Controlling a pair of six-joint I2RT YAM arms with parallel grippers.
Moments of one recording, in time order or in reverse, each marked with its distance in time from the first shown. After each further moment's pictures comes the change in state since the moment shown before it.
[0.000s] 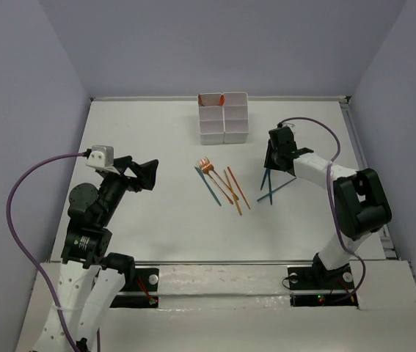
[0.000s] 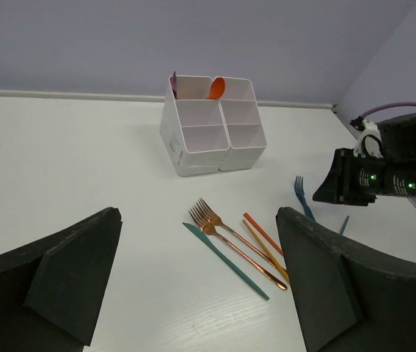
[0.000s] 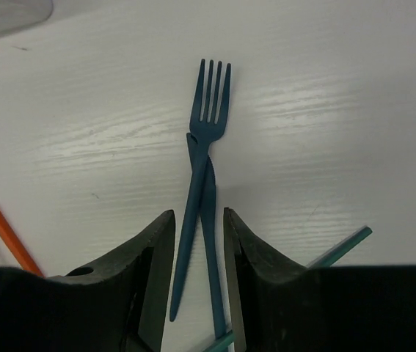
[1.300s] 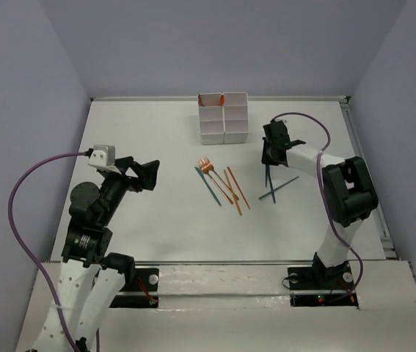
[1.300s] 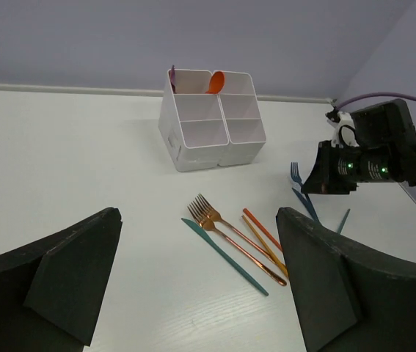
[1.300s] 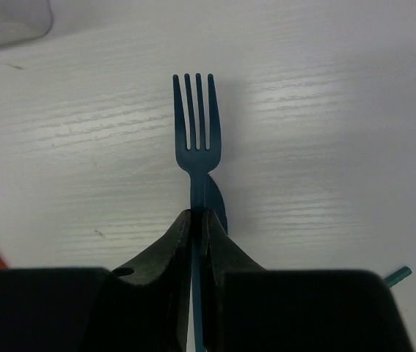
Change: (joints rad) left arm -0.008 0.009 0.000 -0.008 0.000 0.000; right arm -0.001 0.175 0.146 -0.047 -0.019 -0.039
